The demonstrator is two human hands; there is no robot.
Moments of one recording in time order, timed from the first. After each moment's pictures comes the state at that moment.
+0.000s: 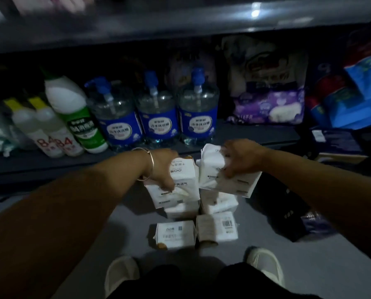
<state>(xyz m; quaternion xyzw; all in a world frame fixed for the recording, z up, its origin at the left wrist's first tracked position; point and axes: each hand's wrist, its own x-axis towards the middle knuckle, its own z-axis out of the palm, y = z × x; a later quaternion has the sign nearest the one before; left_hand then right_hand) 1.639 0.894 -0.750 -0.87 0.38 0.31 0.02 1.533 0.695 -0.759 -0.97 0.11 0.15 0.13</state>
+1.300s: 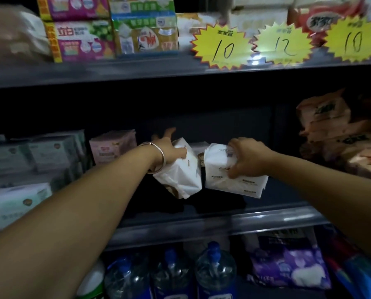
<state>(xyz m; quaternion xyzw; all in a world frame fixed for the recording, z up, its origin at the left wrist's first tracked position) 1.803 0.807 -0.405 -0.95 0.25 0.00 -0.21 1.677 0.630 -0.425 -0.98 0.13 -0.15 0.07</state>
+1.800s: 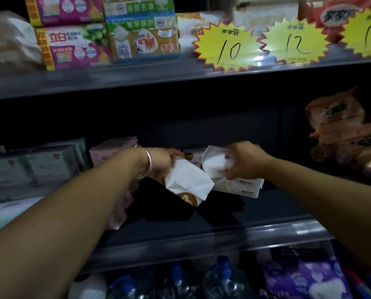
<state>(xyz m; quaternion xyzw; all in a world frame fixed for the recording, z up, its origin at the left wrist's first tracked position) 1.821 0.817 -0.401 -0.90 0.28 0.18 -0.30 1.717 0.623 -0.429 -0.98 0.11 -0.18 0.05</state>
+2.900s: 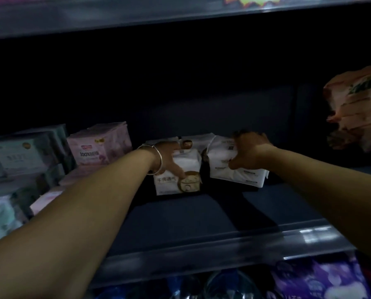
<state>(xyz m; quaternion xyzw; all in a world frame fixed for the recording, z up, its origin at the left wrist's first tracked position) 1.907 0.771 -0.450 -0.92 0.36 0.06 -0.13 1.782 0.586 -0.460 -0.97 0.17 -0.14 0.01</state>
